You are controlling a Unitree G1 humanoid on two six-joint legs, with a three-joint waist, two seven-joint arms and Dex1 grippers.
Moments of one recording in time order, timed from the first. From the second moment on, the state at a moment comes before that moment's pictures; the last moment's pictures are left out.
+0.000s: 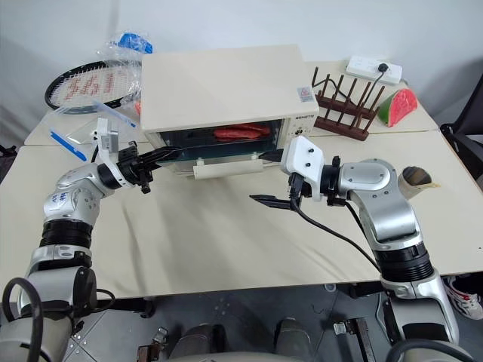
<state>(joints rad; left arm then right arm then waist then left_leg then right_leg) -0.82 0.55 0.19 0.68 -0.47 0.25 -1.24 -0.66 -0.59 0.11 -0.14 0.22 0.35 1.11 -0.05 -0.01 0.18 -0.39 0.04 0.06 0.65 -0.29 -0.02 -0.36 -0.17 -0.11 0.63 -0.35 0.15</state>
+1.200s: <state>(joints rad) -0.96 0.51 0.18 0.87 -0.41 0.18 -1.26 -0.77 -0.61 0.15 0.15 0.19 0.29 1.09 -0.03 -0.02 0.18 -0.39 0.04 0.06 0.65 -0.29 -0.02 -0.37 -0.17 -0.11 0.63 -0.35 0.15</state>
